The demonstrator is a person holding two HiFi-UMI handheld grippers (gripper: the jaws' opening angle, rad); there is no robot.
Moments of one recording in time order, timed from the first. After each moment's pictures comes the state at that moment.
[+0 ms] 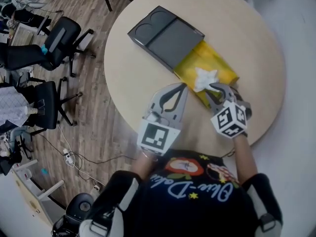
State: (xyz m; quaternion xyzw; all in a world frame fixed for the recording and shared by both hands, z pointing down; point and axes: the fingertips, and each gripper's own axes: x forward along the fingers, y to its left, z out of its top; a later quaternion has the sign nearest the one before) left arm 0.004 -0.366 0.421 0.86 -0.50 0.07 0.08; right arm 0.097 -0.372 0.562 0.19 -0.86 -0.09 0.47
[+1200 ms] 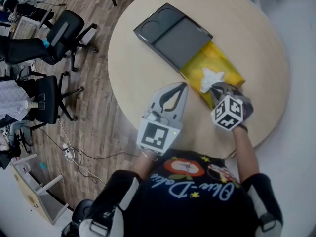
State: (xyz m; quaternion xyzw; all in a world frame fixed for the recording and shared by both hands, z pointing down) left arm -0.017 -0.367 0.430 0.85 -0.51 0.08 0.09; right arm 0.102 -0.386 0.615 0.15 -0.80 -0.09 0.57
